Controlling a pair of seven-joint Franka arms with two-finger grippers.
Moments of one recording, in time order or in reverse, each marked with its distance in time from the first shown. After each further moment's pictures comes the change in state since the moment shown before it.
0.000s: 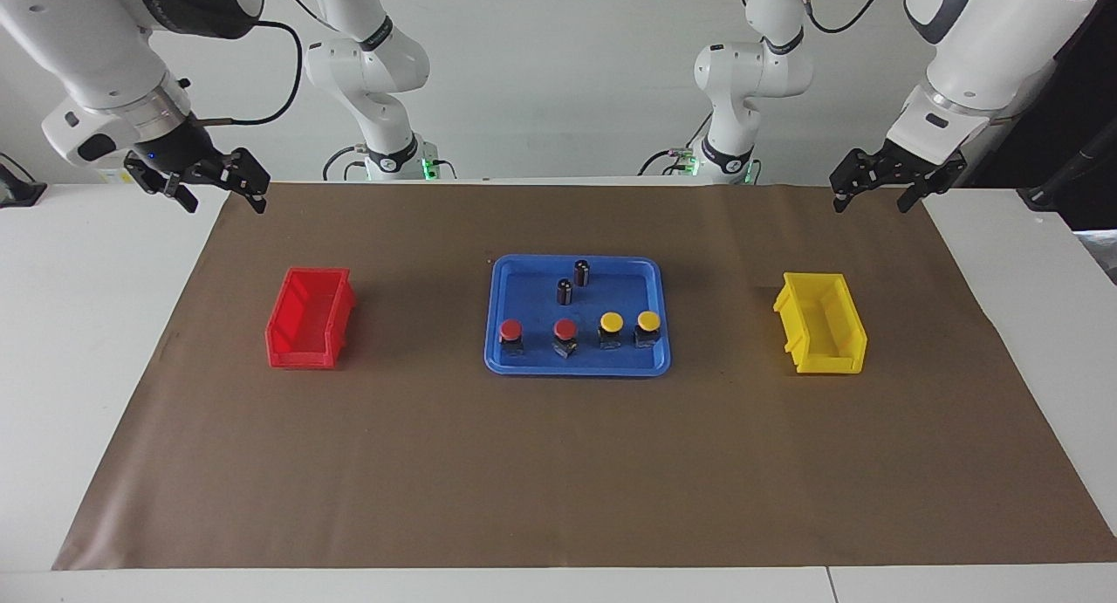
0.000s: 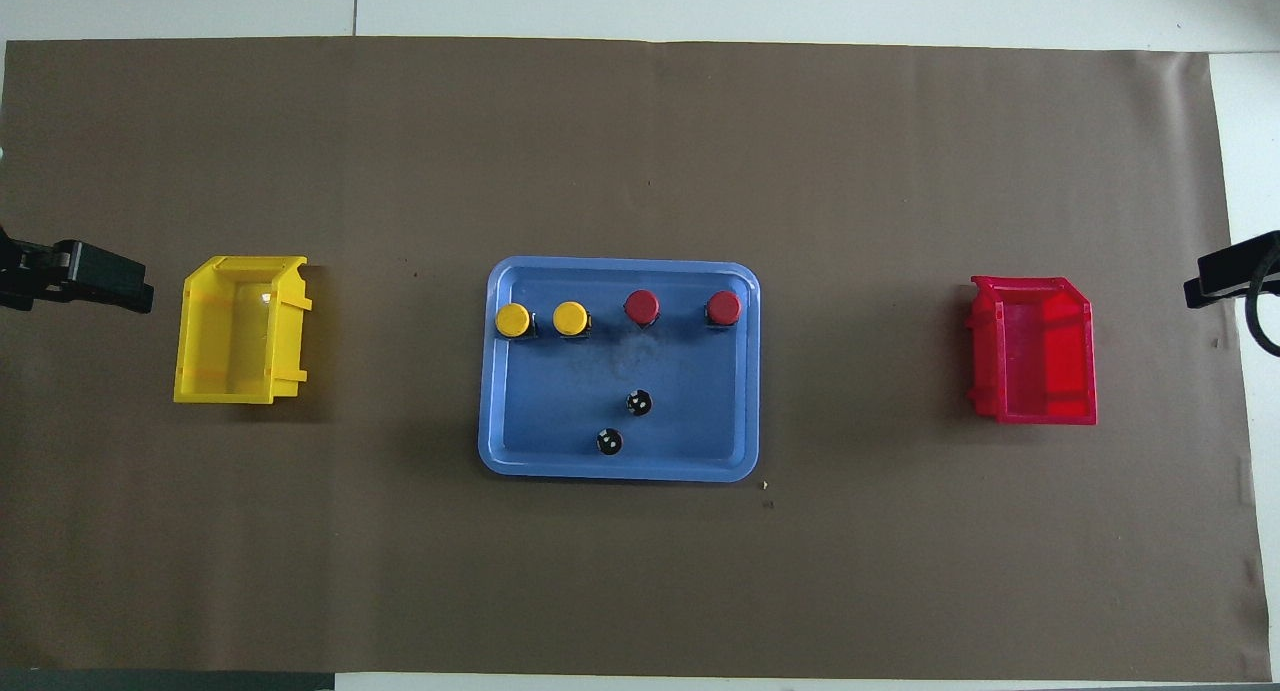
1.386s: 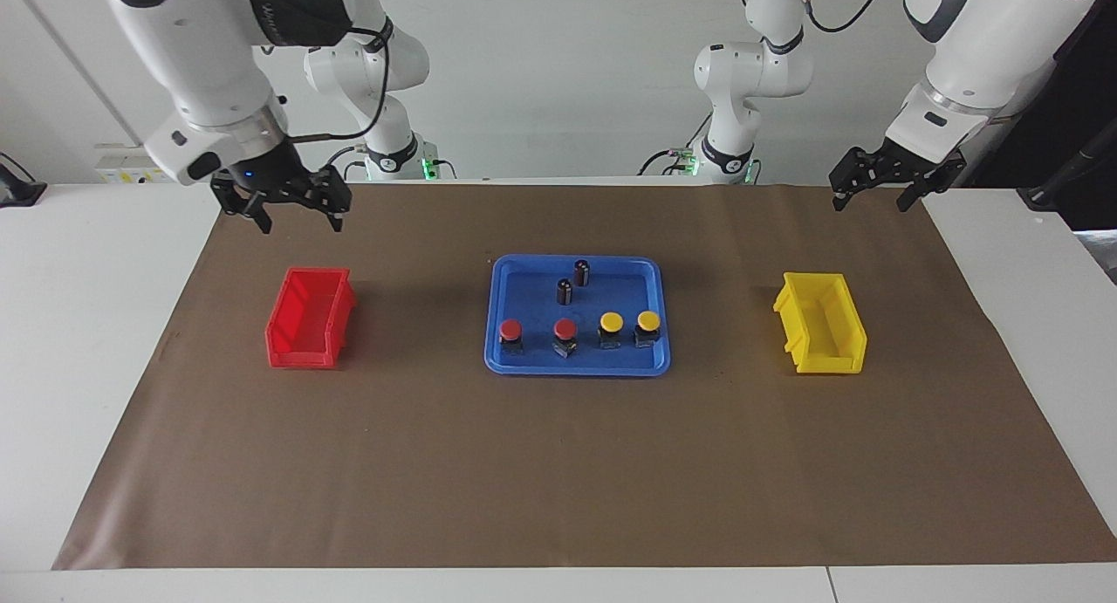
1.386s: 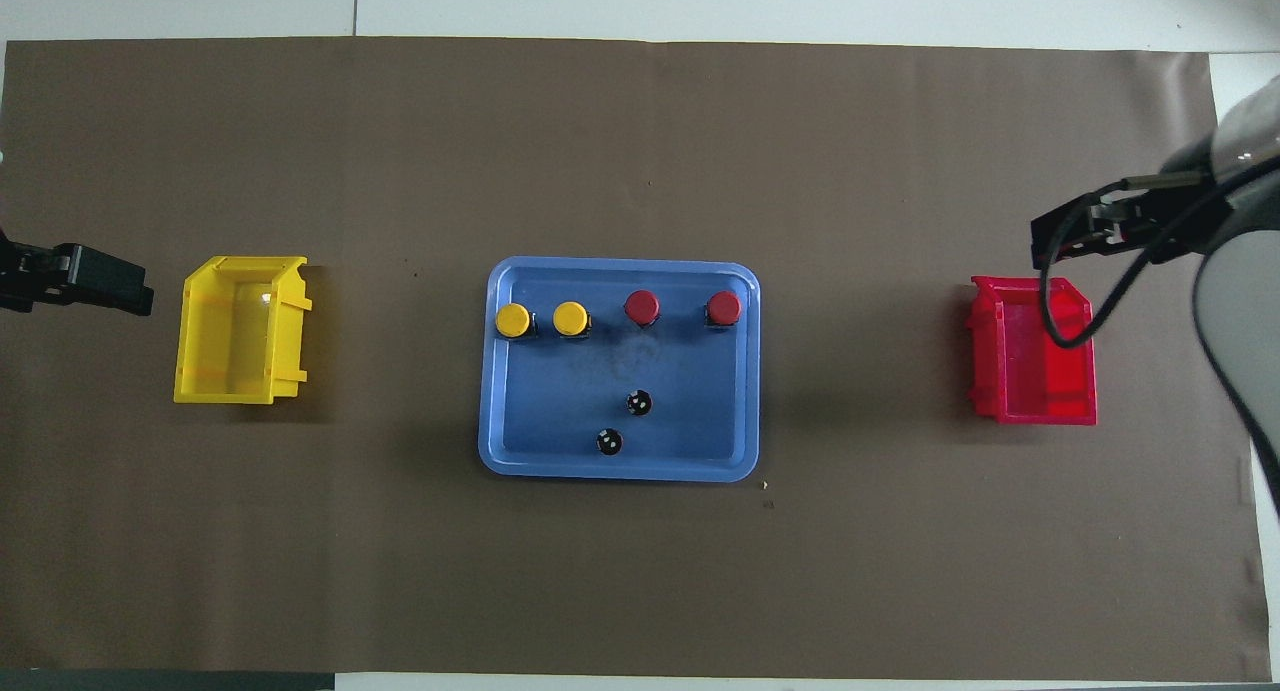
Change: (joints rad) left arm 0.000 -0.004 0.000 -0.004 0.000 -0.001 0.005; right arm 0.203 0.121 0.082 0.086 0.025 0.114 0.271
